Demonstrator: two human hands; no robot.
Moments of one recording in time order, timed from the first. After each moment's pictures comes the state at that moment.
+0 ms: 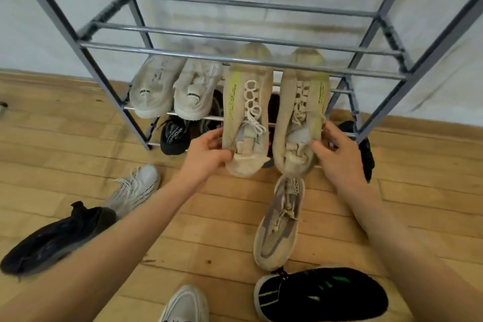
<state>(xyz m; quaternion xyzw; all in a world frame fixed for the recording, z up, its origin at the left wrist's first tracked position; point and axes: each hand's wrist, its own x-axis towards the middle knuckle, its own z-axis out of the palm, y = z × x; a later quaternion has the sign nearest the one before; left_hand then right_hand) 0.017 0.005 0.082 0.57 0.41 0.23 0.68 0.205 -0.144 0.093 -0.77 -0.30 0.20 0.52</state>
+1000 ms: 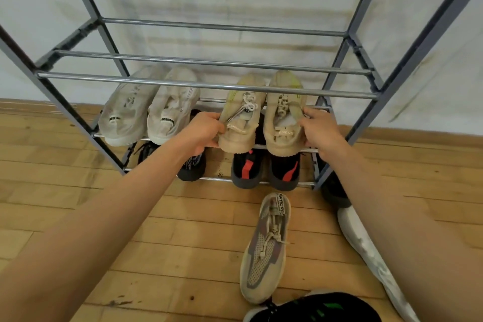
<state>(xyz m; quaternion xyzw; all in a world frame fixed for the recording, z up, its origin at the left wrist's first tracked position) 0.108 0.075 0.112 0.63 0.42 0.10 0.64 0.284 -0.072 0.111 -0.81 -0.23 0.26 0.48</state>
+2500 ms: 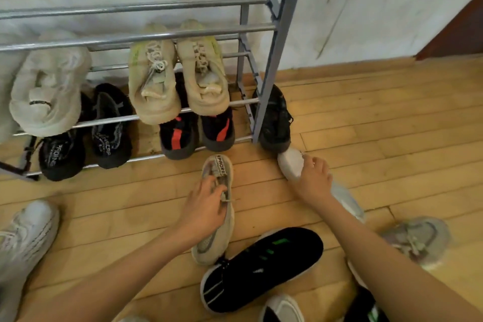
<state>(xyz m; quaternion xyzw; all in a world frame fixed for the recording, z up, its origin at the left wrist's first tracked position) 0.099 -0.112 -0.024 0.94 0.21 -0.13 0.24 0.281 -0.281 -0.046 -0.97 -0.13 0.18 0.10</state>
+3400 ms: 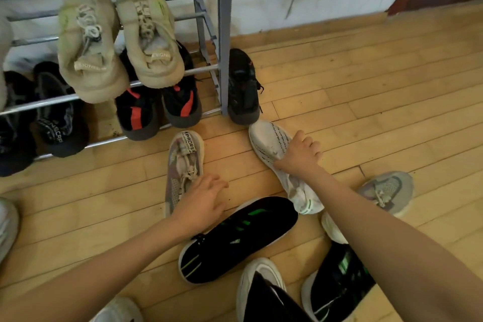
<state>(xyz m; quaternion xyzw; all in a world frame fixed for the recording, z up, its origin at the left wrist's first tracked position) 0.100 -0.160 -0.060 0.95 0.09 -0.15 0.26 0.290 -0.315 -0.041 -0.96 -0.05 0.26 0.07</state>
